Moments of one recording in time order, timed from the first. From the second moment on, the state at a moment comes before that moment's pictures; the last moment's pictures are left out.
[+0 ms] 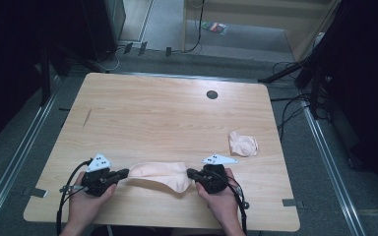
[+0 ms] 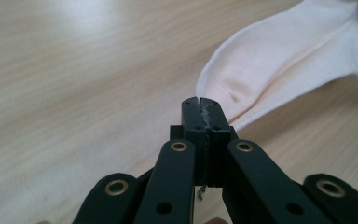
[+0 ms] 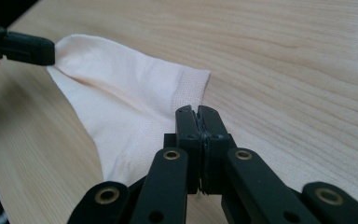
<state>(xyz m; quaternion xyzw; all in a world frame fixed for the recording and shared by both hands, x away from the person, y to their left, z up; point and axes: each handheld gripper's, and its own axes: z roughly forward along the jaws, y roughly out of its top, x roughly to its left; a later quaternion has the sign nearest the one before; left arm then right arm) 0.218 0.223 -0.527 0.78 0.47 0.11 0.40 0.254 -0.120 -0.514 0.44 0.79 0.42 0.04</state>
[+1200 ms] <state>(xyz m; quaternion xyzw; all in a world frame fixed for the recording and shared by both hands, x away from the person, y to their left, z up) 0.224 0.205 -0.540 0.79 0.45 0.09 0.41 0.249 -0.118 -0.536 0.43 0.81 0.38 0.12</state>
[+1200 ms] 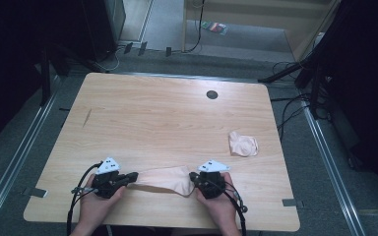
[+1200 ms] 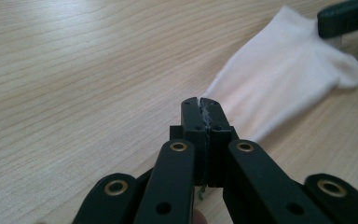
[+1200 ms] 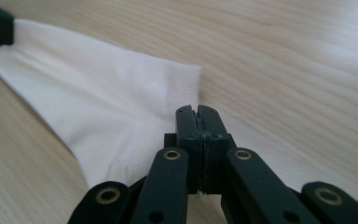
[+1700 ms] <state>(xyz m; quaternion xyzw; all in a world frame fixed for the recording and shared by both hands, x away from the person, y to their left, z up) 0.228 0.206 -0.546 0.76 0.43 0.10 0.48 0.279 -0.193 -0.512 0.50 0.72 0.46 0.12</state>
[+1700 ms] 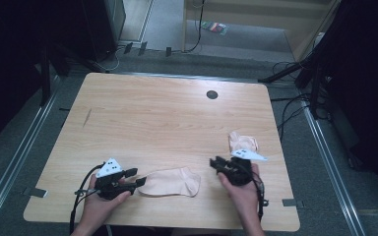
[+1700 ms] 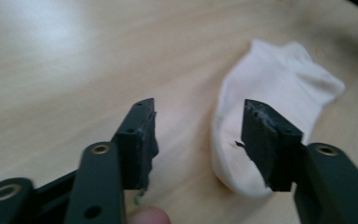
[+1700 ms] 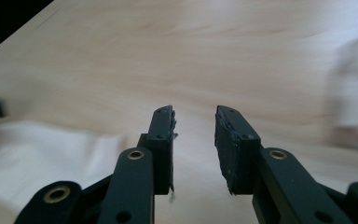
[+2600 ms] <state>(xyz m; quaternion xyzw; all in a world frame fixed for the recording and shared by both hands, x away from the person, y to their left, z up) 0.257 0.258 -0.551 0.70 0.49 0.16 0.50 0.355 -0.251 -0.548 0.60 0.67 0.34 0.28</state>
